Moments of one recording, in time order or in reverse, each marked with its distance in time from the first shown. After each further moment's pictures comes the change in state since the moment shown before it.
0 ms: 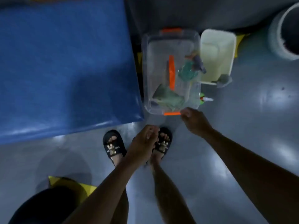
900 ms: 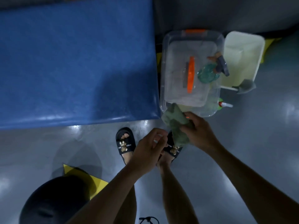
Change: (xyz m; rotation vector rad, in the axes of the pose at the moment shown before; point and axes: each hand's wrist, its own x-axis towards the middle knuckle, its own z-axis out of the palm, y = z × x) left_hand -0.041 0.021 -0.020 -0.088 0.044 0.081; right_hand -0.042 -0.058 0.007 0.430 -0.005 -0.064
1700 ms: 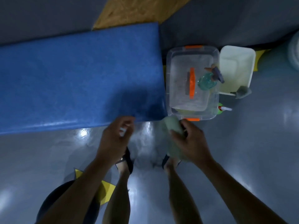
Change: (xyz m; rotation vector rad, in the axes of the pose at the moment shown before) left_hand -0.045 0.031 -0.113 0.436 0.402 0.294; right_hand -0.071 -0.071 0.025 -0.012 0.209 -0.208
